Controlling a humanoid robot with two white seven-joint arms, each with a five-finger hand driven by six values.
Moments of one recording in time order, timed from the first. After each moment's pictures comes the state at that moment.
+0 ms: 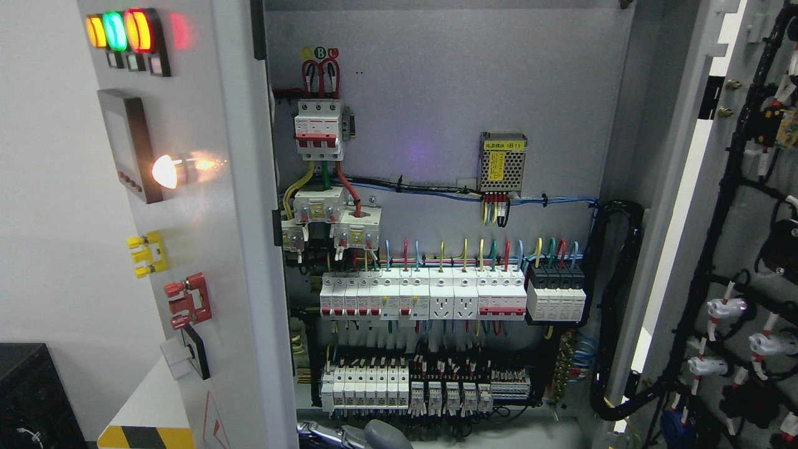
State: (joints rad) left arm 0.00 -0.10 -0.08 0.05 0.05 -0.11 -0.08; right arm -0.45 0.00 0.49 -1.64 -0.61 0.25 0.84
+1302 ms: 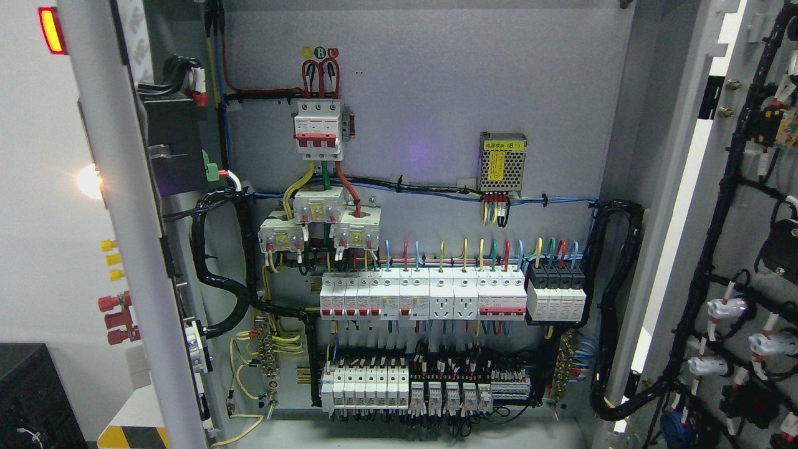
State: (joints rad) left arm 0.00 -0.10 -0.08 0.05 0.05 -0.11 -0.08; right arm -0.50 0.01 0.65 -1.62 -0.60 0.25 0.77
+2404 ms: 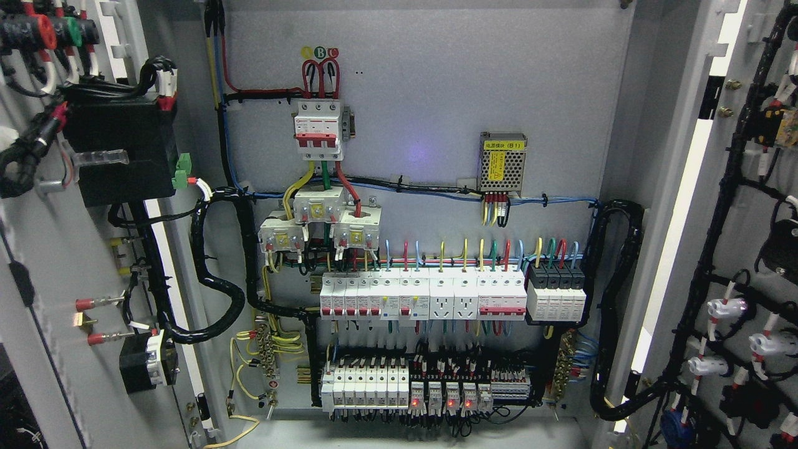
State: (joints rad) left arm 0.00 -0.10 -0.08 0.05 0.05 -0.11 -0.08; right arm -0.57 0.06 0.72 -1.58 -0.60 0.25 0.77
